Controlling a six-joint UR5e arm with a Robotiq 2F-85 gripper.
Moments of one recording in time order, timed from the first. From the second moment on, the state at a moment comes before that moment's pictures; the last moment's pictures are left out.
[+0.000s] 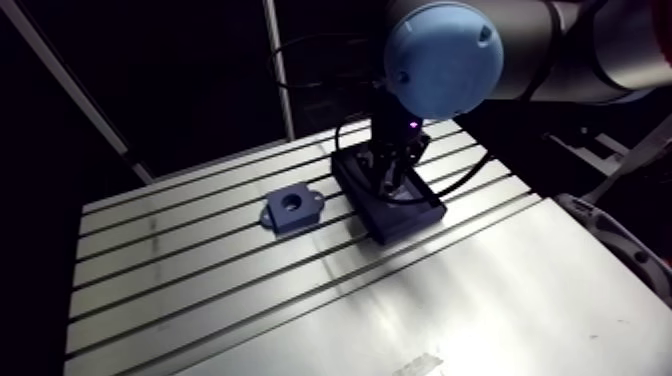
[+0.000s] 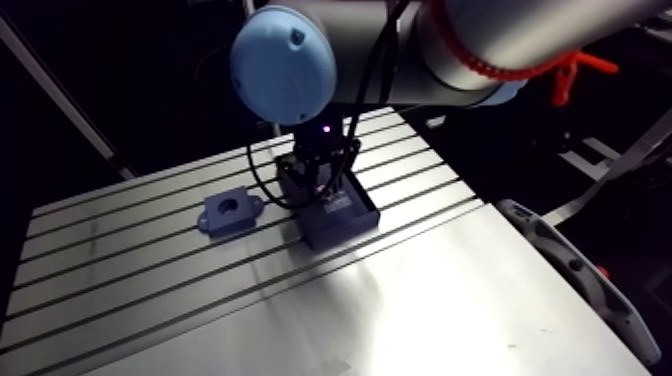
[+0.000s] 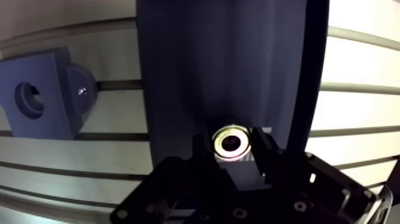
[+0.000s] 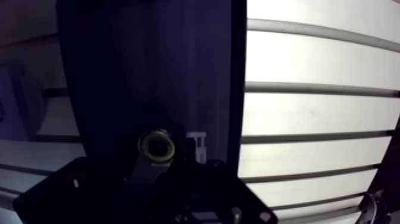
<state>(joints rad) -0.45 -1.15 1.89 -2.23 -1.62 -2.02</state>
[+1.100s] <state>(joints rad) -0.32 -1.25 1.75 -1.97 -1.61 -1.86</state>
